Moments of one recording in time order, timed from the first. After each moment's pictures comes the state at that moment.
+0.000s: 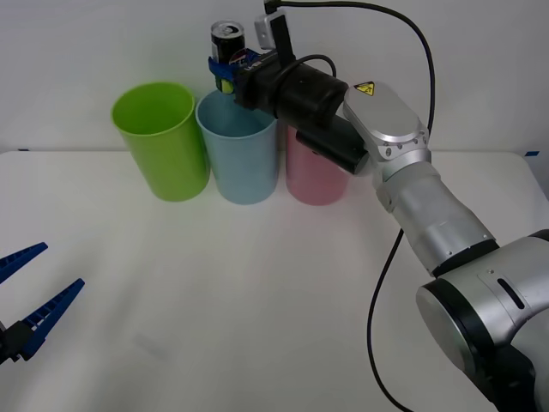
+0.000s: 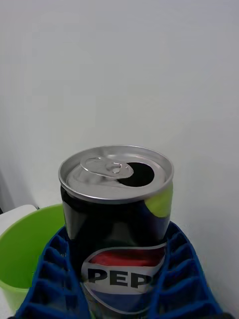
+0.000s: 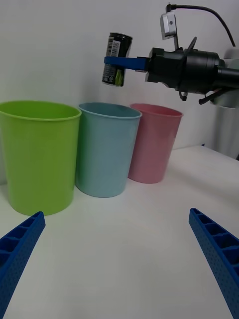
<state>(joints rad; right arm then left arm) -1.02 -0.10 0.15 -0.84 1.33 -0.48 -0.08 0.35 0.40 0.52 -1.66 -0.96 -1.22 0.00</state>
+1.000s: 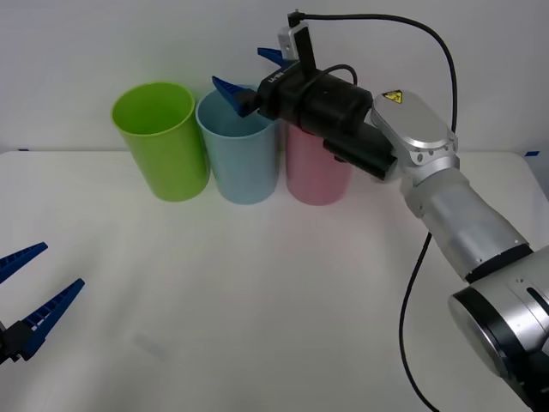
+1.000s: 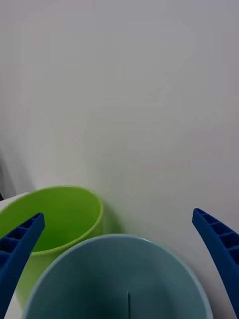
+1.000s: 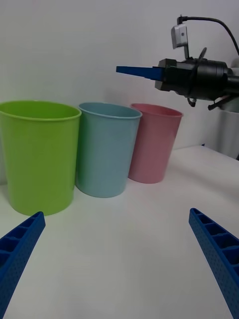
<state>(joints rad) -0.94 -0.24 0.28 -0.92 1.13 -0.51 -0.01 0.35 0.40 0.52 -1.66 -0.96 -1.22 0.00</state>
